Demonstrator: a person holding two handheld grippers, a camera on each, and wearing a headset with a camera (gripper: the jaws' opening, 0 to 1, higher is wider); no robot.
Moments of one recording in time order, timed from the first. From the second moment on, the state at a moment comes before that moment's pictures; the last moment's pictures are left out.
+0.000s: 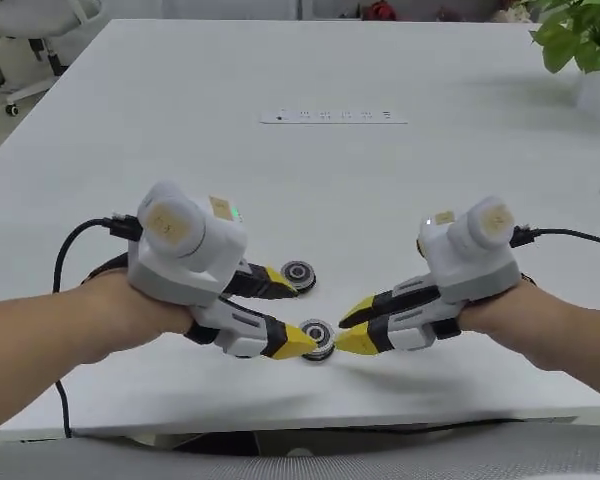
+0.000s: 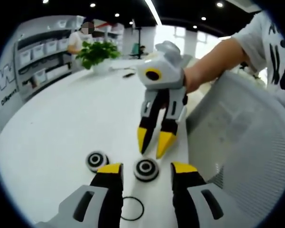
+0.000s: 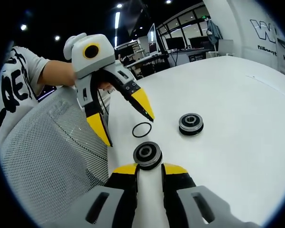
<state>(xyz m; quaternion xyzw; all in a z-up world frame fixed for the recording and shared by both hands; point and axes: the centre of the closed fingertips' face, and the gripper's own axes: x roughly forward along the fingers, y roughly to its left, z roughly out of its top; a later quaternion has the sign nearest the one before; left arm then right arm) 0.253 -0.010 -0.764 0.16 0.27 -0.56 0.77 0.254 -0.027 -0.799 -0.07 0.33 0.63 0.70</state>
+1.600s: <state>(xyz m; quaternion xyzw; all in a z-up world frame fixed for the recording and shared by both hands) 0.255 -0.018 -0.795 0.22 0.28 -0.54 0.76 0.256 -0.024 -0.813 -0.11 0.33 0.62 0.70</state>
